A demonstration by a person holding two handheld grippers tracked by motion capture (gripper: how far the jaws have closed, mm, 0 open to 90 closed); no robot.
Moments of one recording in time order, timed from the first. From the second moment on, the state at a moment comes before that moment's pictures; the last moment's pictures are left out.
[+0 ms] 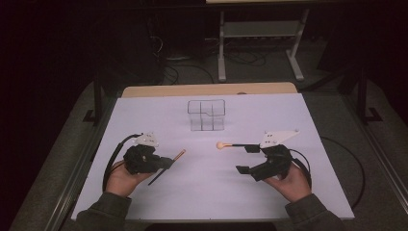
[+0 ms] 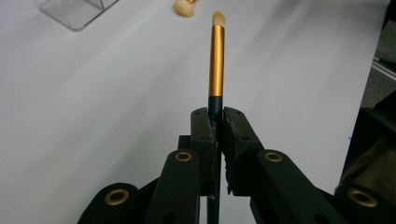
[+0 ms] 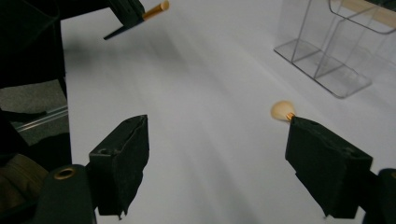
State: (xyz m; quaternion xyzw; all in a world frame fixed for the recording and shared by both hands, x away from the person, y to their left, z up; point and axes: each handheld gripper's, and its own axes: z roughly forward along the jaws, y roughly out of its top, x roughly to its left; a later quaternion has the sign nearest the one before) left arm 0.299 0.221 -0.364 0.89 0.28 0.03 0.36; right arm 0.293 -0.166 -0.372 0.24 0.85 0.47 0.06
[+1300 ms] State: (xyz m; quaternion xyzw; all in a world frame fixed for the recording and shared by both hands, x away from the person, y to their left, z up) left arm 0.279 0.172 -0.363 0.89 0.16 -0.01 0.43; right arm 0.314 -0.089 -0.368 0.15 0.85 0.50 -0.09
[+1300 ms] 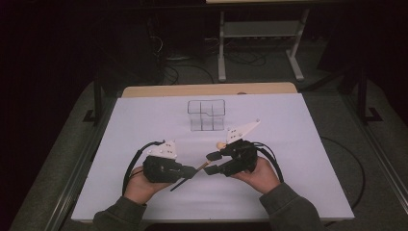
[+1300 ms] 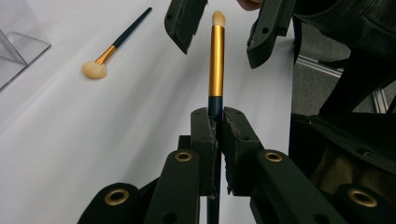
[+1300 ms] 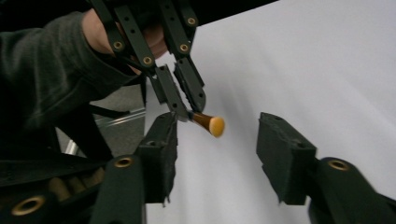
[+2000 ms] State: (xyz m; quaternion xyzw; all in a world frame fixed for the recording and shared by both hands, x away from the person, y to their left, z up) left arm 0.278 0.158 -0.363 0.89 0.14 -0.02 0.43; right arm 0.317 -0.094 -0.369 0.13 0.84 0.51 -0.14
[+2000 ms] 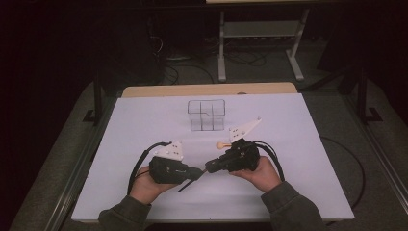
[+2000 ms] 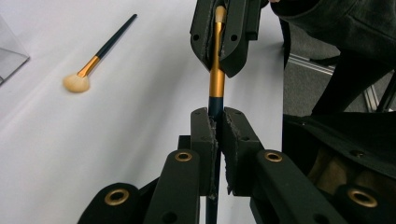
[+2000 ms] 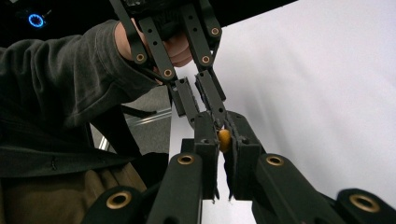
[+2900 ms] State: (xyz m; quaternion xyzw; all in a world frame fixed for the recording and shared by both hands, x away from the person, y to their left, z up) left arm 0.277 0.150 -0.371 0.90 0.13 -0.03 0.41; right arm 0.313 -0.091 -0.335 0.08 0.87 0.47 -0.10
